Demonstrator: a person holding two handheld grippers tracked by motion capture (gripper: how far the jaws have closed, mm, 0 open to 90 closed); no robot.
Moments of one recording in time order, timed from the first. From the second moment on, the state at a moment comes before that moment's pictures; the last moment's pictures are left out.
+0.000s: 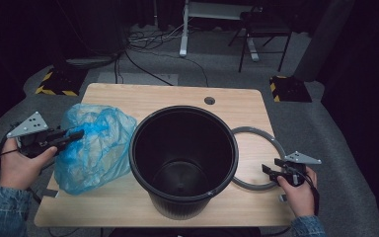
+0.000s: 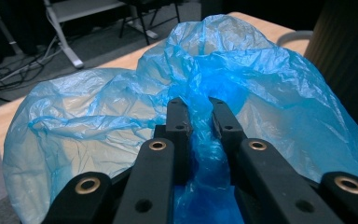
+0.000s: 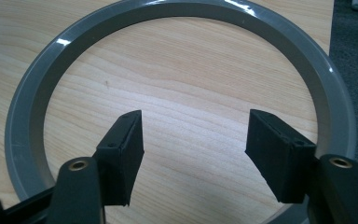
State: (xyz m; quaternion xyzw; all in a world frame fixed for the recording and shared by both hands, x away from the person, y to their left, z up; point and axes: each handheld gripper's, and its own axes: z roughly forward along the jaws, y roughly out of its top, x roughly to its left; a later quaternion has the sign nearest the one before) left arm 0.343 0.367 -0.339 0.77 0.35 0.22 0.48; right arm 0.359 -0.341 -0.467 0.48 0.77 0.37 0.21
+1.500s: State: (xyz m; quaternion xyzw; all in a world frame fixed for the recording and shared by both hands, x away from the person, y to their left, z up) left arm 0.362 0.353 -0.231 0.73 0.33 0.24 0.55; right arm 0.354 -0.340 -0.476 0.48 0.77 0.36 0.20
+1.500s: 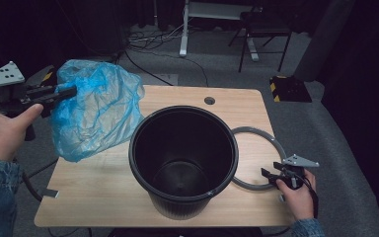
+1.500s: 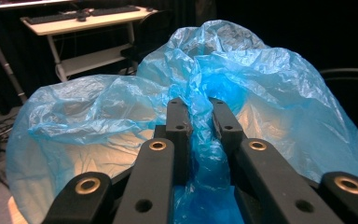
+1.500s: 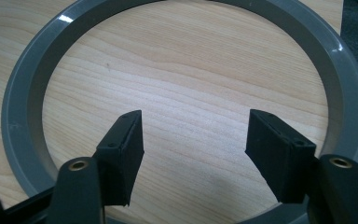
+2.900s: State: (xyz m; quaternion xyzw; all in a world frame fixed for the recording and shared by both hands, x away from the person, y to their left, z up) left arm 0.381 0.306 -0.167 0.70 0.30 0.28 0.58; right arm 0.349 -0.336 -0.479 0.47 0.78 0.35 0.20
